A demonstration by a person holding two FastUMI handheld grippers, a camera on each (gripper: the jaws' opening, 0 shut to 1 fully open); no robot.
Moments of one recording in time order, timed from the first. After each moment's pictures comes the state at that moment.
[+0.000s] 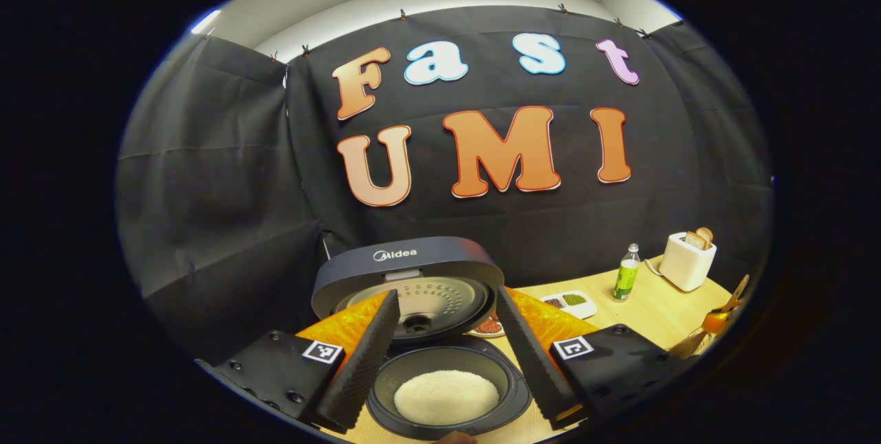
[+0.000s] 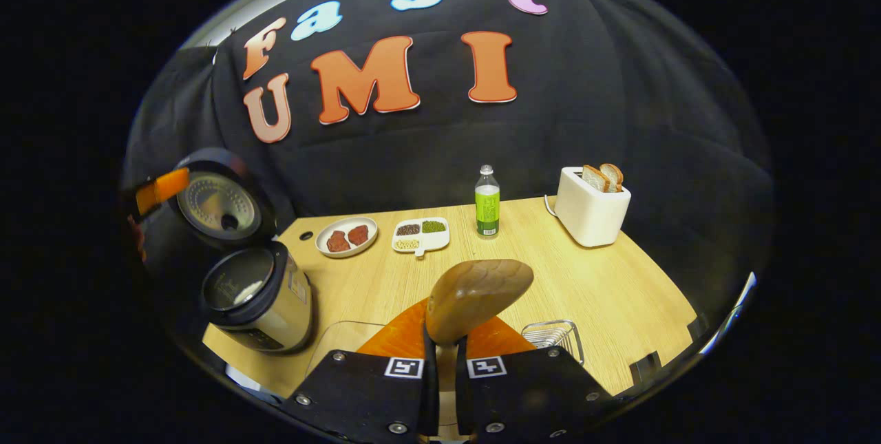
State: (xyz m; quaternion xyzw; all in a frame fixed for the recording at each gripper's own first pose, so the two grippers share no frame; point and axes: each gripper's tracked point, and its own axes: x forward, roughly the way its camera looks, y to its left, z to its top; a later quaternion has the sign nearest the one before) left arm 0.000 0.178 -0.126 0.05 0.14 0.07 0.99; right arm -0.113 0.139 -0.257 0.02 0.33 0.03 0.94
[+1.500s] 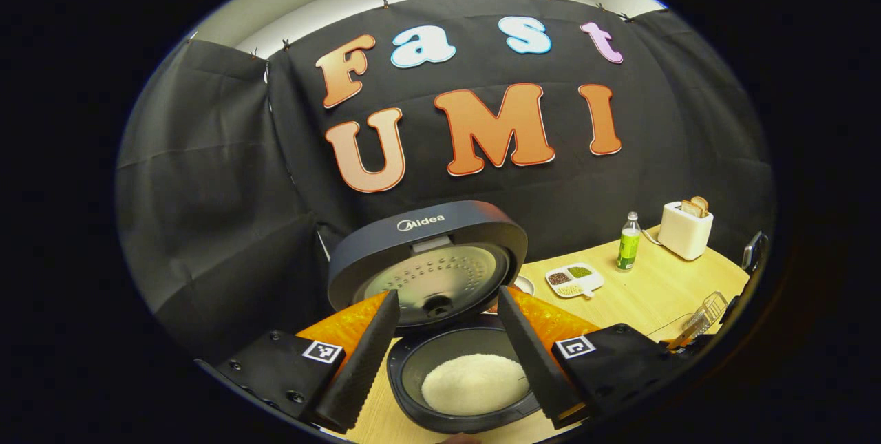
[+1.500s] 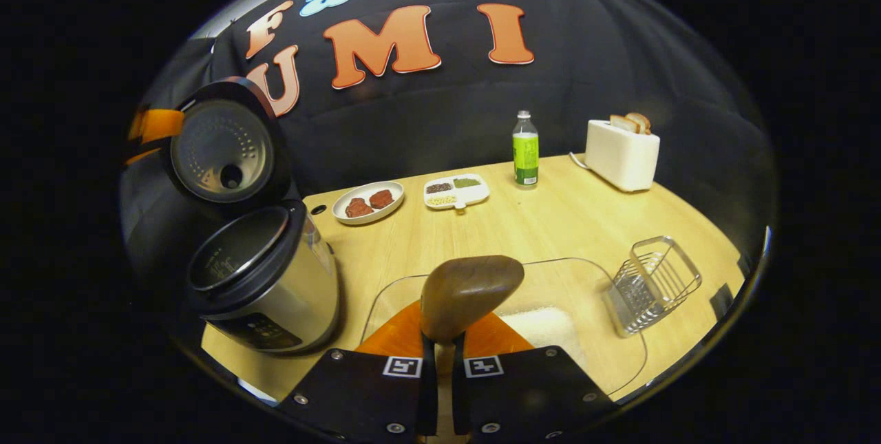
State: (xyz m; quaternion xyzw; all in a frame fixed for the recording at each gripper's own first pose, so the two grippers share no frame) left arm -0.010 0.210 -0.144 0.09 0.18 0.04 0.98; right arm -0.143 0.251 -0.341 0.11 0.36 0.03 0.93
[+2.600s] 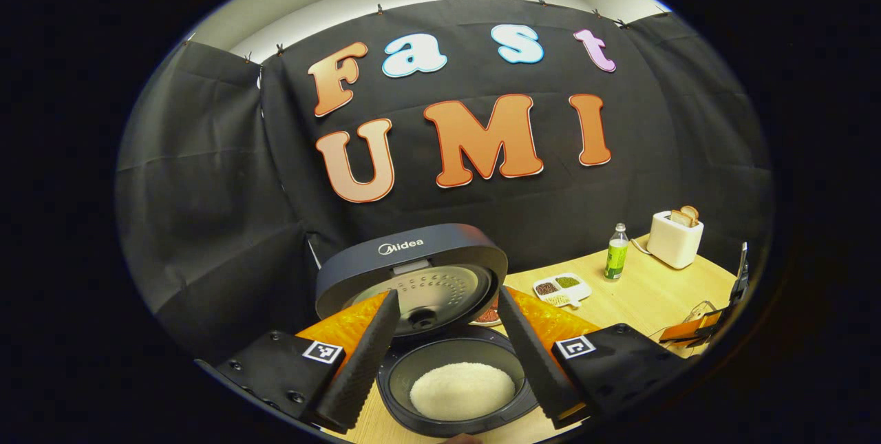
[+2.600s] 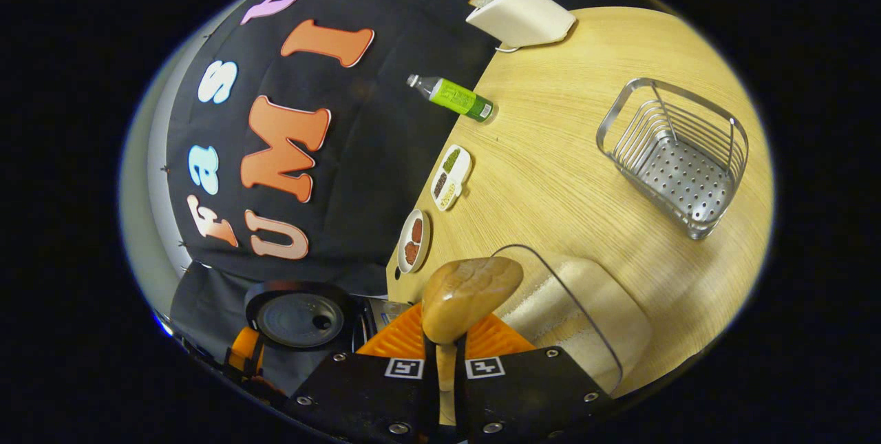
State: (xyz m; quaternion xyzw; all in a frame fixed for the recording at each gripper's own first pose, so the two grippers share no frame) left arm -0.002 0.185 -0.128 0.07 0.16 0.02 0.98; right arm -0.125 0.187 -0.328 0.54 0.39 0.02 0.74
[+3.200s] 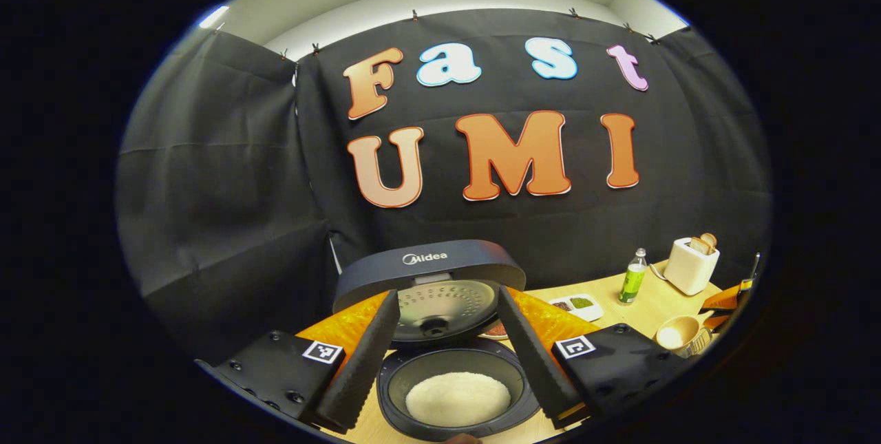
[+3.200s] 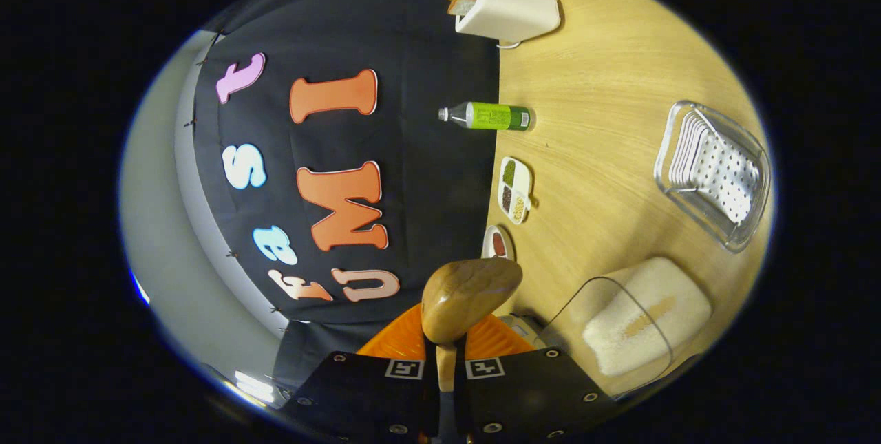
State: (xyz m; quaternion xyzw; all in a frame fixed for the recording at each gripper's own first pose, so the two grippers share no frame) left arm -0.003 0.206 -0.112 0.05 0.13 0.09 0.99; right arm -0.061 0.164 -0.240 0.71 0.32 0.07 0.62
